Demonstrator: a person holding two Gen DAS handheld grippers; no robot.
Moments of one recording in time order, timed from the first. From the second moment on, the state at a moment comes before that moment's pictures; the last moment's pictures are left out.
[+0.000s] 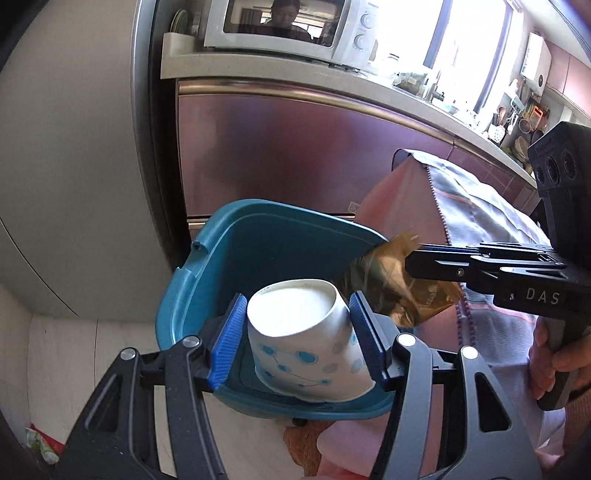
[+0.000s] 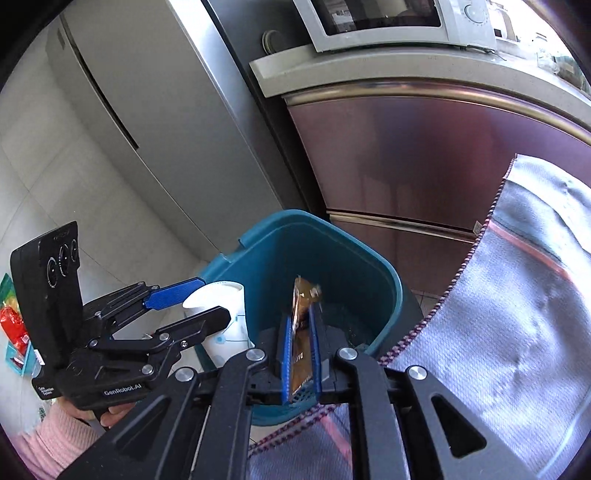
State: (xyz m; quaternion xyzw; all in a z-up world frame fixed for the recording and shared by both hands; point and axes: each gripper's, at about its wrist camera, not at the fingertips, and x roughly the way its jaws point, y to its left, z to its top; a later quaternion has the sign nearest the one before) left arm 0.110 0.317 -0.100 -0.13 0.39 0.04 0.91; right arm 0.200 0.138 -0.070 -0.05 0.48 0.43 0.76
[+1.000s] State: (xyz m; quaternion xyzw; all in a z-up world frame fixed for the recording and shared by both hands) left arm 0.086 0.192 -0.036 -0.08 0.29 -0.10 0.95; right arm 0.138 -0.026 -0.008 0.02 0.36 0.40 0.84
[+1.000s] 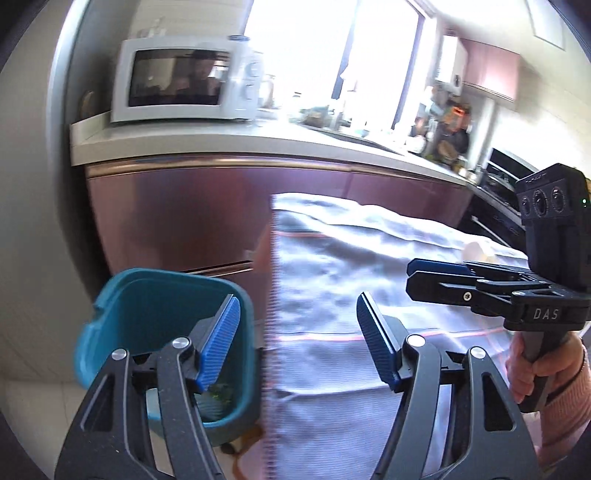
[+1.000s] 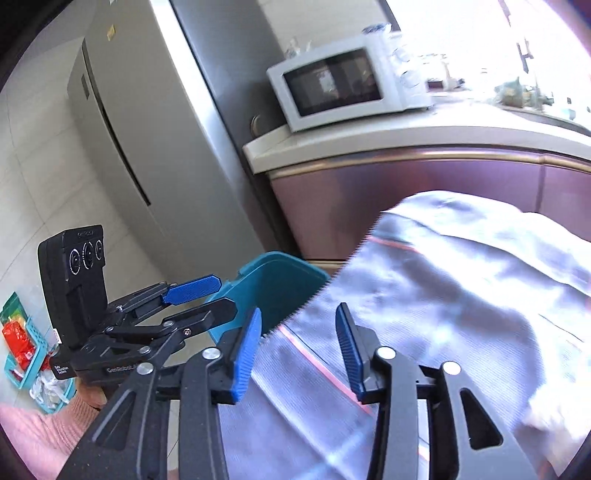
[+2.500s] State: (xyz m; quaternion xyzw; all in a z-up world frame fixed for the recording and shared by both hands) left arm 0.090 -0.139 -0.076 0.06 0.36 -0.44 0.82; right arm 0.022 -0.380 -0.052 0.19 0.36 0.03 0.91
